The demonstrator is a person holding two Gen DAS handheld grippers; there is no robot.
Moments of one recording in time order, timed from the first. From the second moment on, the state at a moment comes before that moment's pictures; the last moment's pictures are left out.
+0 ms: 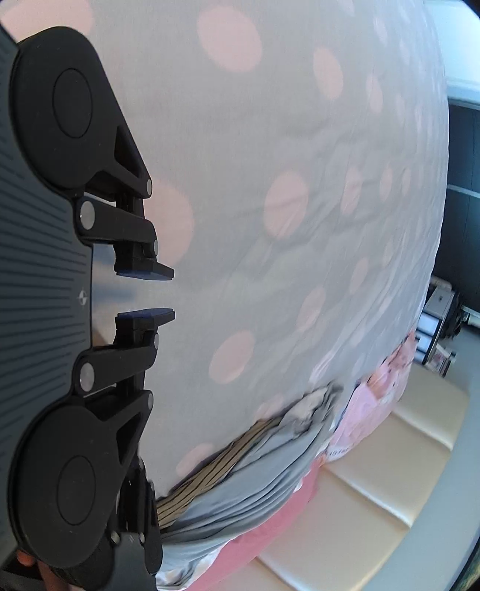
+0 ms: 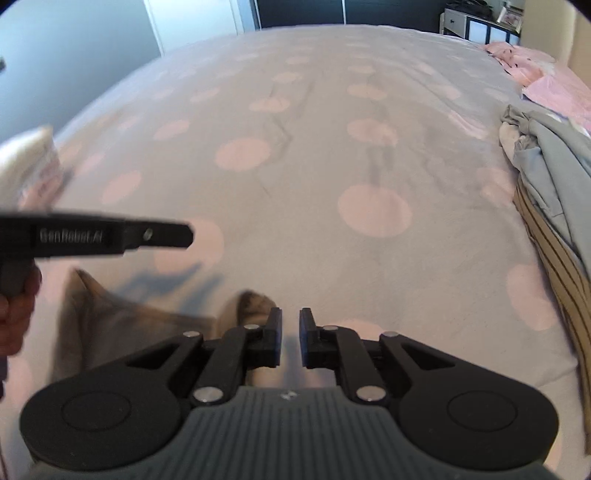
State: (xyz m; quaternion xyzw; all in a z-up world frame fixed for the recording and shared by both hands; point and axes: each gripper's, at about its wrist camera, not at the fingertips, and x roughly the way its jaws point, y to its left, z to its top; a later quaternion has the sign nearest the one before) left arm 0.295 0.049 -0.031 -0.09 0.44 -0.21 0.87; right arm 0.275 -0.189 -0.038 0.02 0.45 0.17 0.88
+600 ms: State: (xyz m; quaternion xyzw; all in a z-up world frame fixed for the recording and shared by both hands) left arm 0.236 0.136 -0.057 -0.10 0.48 -0.15 0.86; right arm 0.277 -0.188 -0.070 0.08 0.49 0.19 0.85
